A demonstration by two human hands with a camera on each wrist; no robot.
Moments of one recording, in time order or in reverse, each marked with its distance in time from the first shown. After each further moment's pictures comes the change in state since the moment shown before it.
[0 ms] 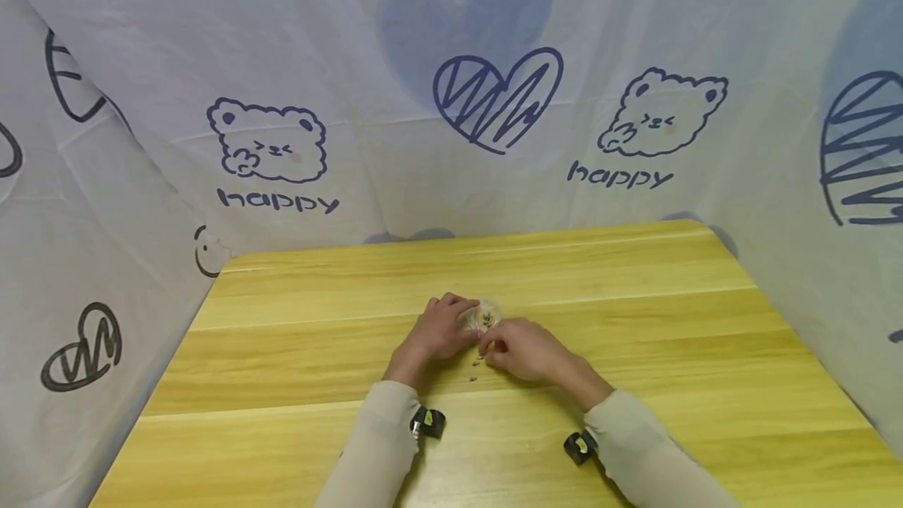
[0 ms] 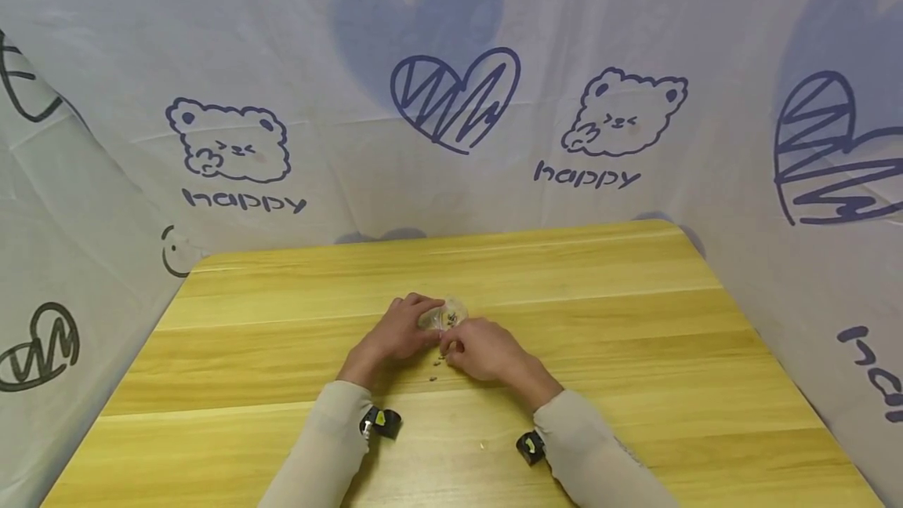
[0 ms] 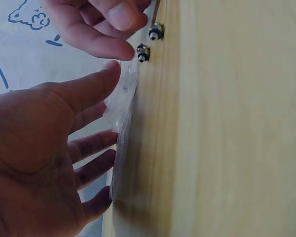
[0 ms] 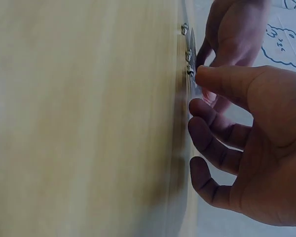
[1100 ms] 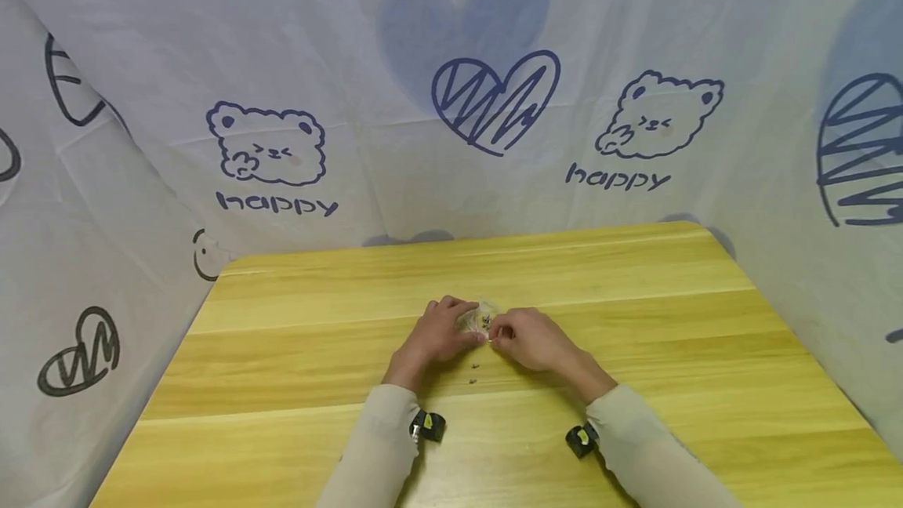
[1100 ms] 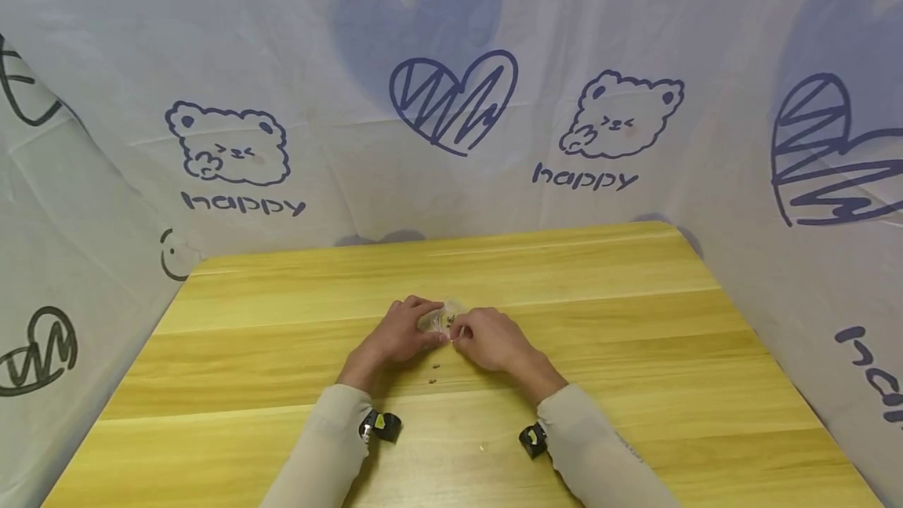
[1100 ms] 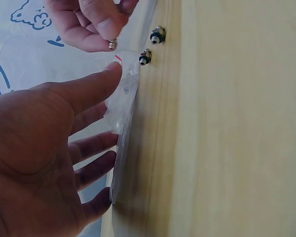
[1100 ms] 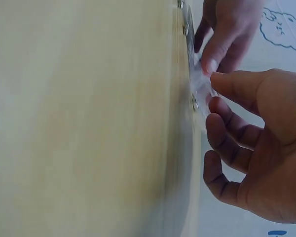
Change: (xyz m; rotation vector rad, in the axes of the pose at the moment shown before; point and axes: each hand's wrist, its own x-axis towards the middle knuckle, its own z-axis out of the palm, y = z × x) left_hand 0.001 0.000 0.003 -0.026 -0.012 -0.010; right_hand 0.004 0.012 -0.008 -0.003 0.129 0.063
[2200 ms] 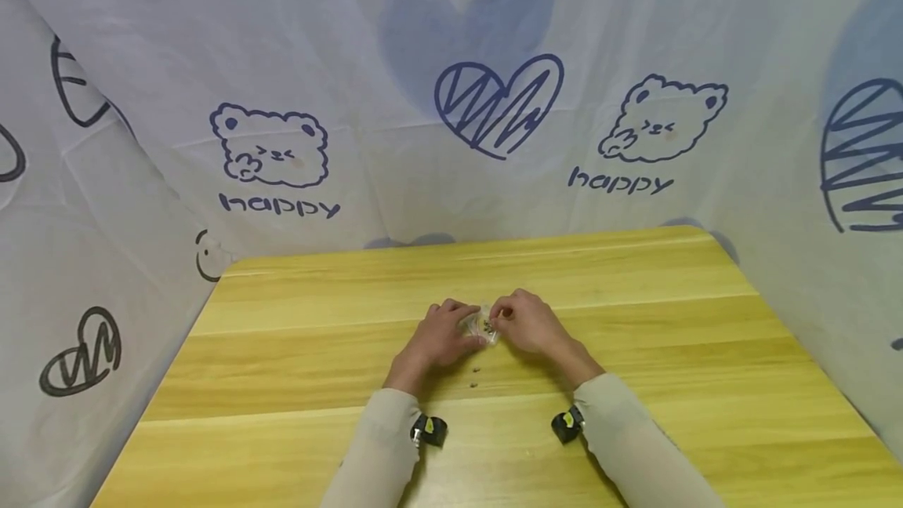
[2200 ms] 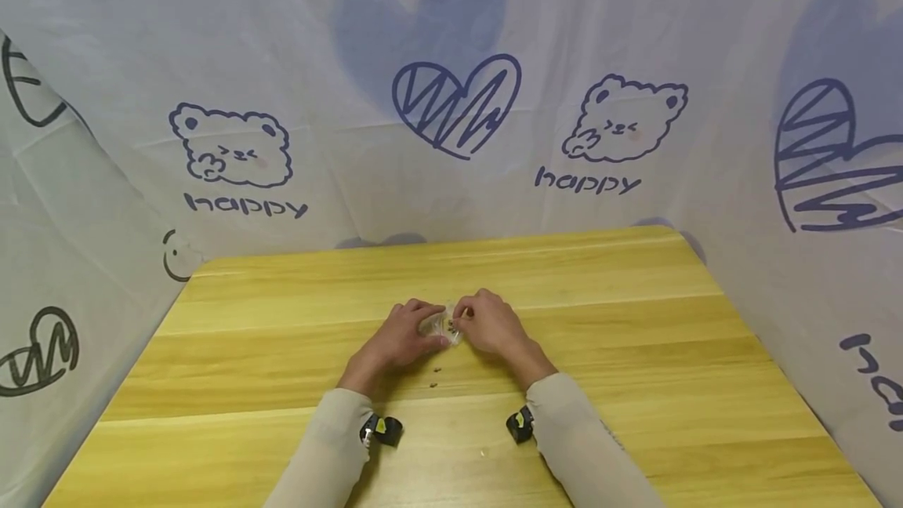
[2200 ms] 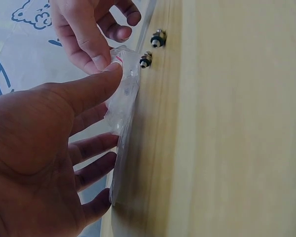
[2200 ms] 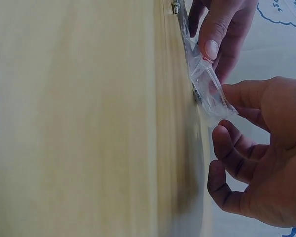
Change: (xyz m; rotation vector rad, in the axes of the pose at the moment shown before) left_hand -0.002 0.002 0.000 0.010 0.016 0.001; right_hand 0.028 0.010 0.002 0.052 0.034 0.174
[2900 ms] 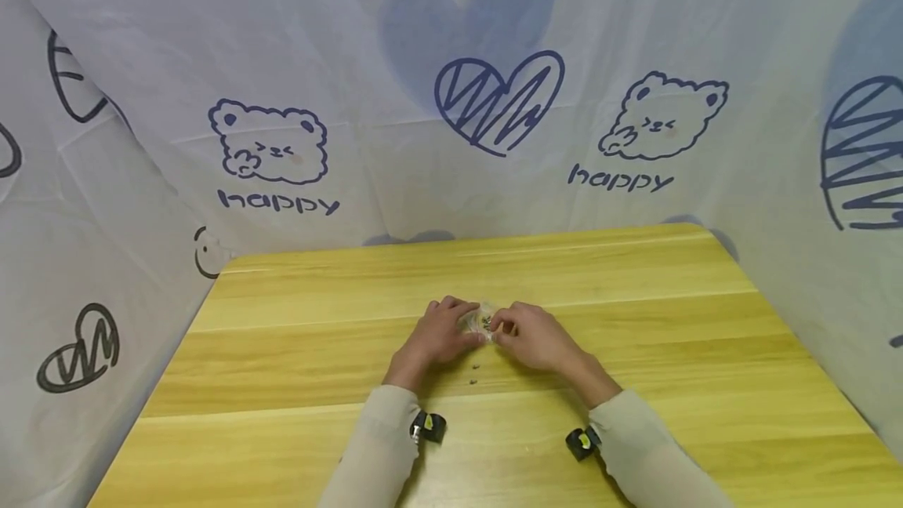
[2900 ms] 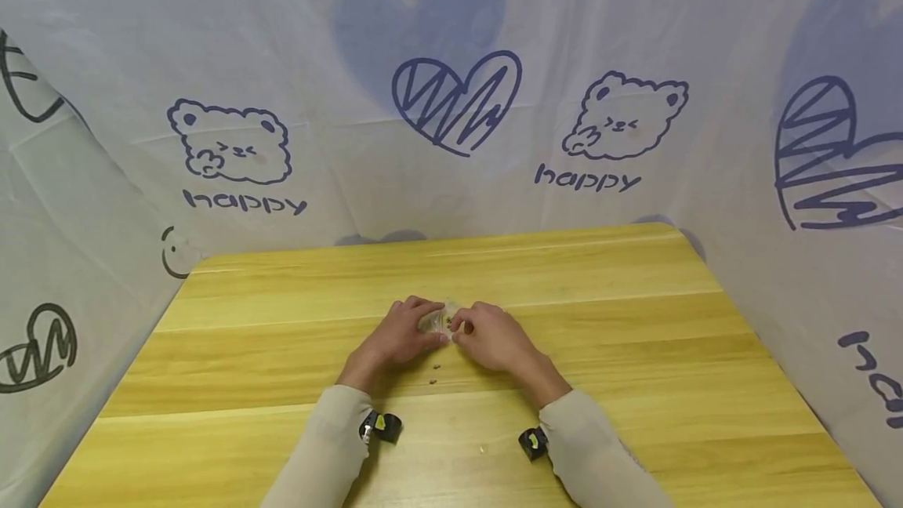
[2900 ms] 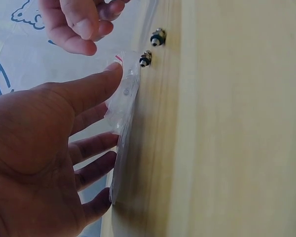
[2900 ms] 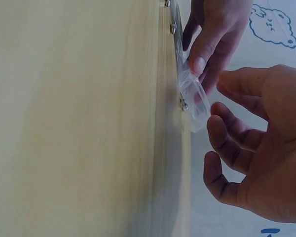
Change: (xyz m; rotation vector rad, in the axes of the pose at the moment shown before) left_hand 0.001 -0.001 0.000 -0.005 0.000 0.000; right_hand -0.029 -0.009 -0.008 0.014 -0.032 -0.106
